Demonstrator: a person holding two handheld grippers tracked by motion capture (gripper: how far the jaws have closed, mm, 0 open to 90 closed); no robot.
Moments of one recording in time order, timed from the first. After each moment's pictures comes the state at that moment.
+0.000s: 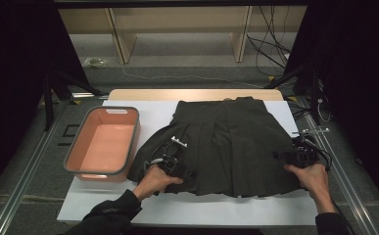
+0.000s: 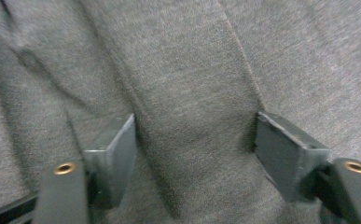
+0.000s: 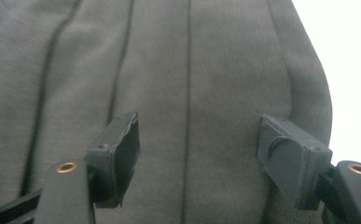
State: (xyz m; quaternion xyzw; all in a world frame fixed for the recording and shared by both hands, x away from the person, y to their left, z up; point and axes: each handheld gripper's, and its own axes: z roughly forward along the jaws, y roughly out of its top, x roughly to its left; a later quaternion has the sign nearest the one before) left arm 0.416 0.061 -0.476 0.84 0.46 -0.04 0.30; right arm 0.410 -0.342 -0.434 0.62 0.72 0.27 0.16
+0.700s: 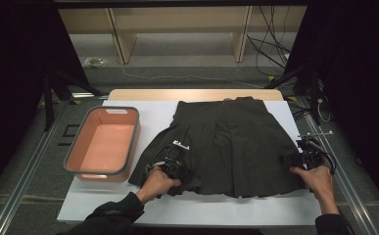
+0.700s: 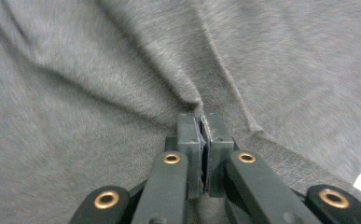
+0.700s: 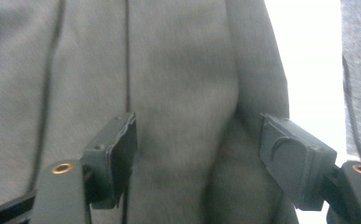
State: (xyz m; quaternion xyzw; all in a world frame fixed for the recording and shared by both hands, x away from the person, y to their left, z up) left arm 0.403 0.053 -0.470 0.83 0.43 -0.03 0.34; right arm 0.418 -0.367 -0.454 0.64 0.71 0.24 0.15
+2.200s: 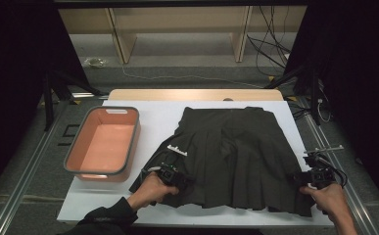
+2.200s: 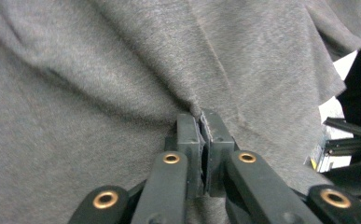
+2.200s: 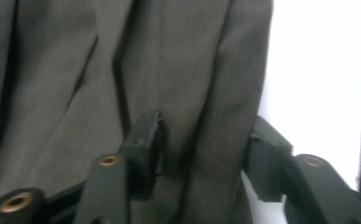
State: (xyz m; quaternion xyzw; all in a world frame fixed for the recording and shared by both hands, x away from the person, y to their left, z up) left arm 0.381 0.064 -0.459 0.84 0.39 -0.08 0.36; right arm 0.361 -0.368 -0.443 0.64 0.73 0.23 0.09
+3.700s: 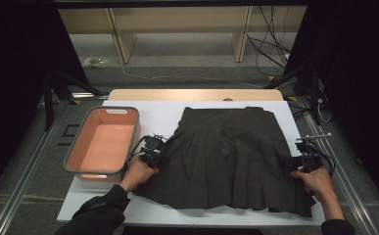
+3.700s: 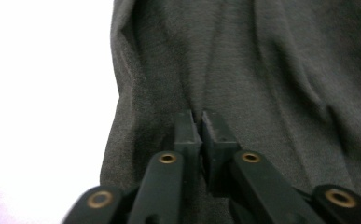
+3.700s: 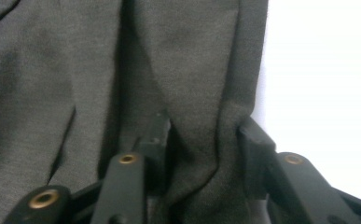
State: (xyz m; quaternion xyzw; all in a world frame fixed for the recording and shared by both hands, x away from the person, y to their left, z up) left arm 0.437 0.113 -0.477 0.83 0.48 0.08 0.27; right arm 0.416 -0.368 -0.461 0.65 0.72 0.24 0.07
